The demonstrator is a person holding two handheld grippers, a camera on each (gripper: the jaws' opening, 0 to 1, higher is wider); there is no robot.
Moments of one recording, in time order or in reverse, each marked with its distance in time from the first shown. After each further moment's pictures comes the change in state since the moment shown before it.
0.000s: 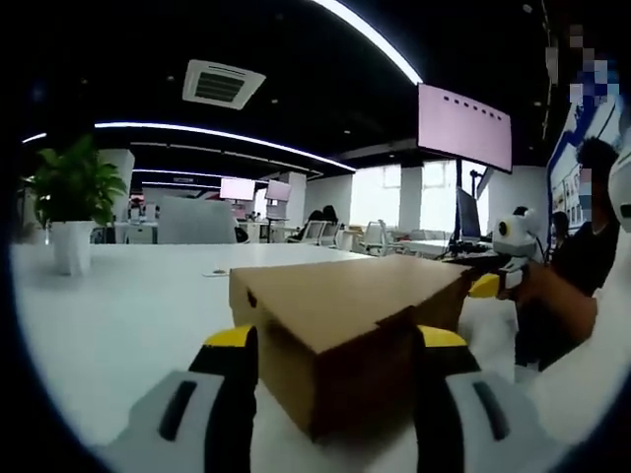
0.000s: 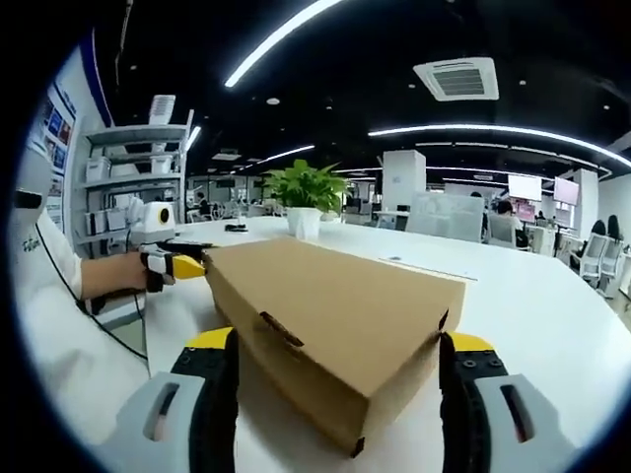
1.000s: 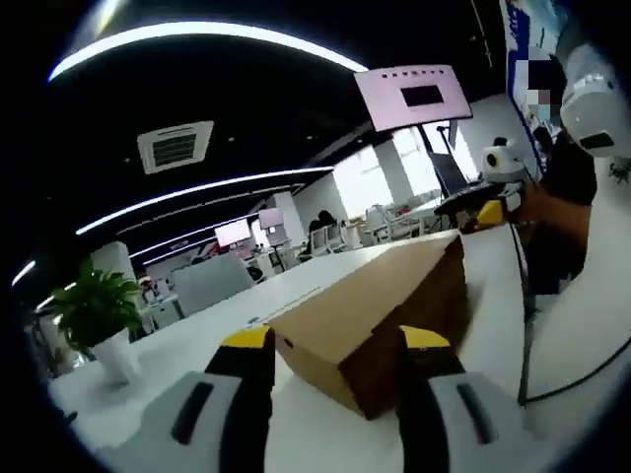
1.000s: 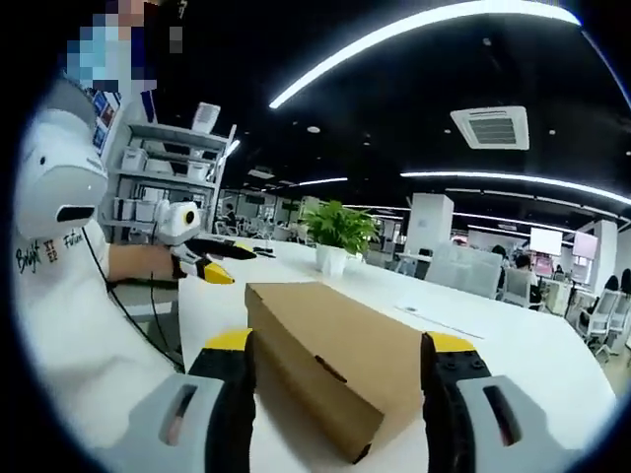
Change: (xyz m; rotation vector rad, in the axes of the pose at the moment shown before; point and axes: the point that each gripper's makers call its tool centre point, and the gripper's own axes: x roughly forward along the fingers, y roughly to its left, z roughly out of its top) left arm -0.041 0.001 0.028 0.538 0.085 0.087; right arm -0.042 0.029 0.052 -0.192 -0.164 0.087
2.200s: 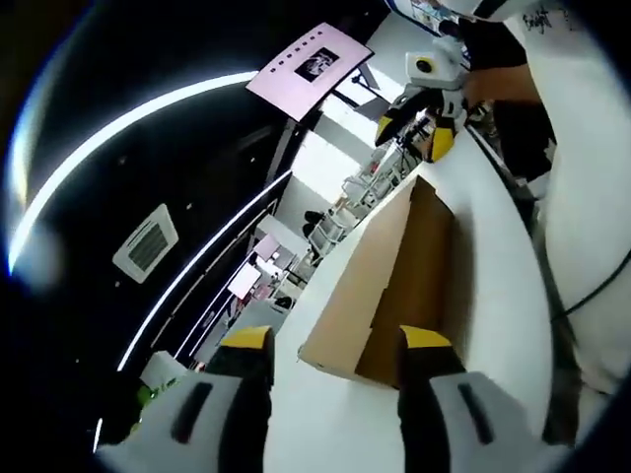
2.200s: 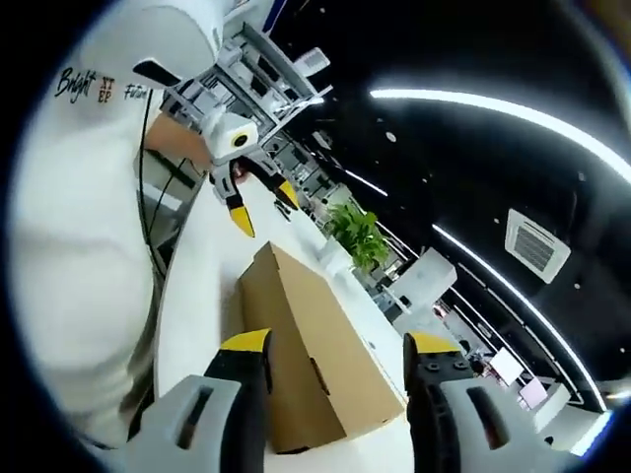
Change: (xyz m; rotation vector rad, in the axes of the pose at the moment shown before) left arm -0.011 -0.010 0.030 0.475 -0.016 0.070; right arm 0.000 0.034 0.013 -0.618 0.053 0.023
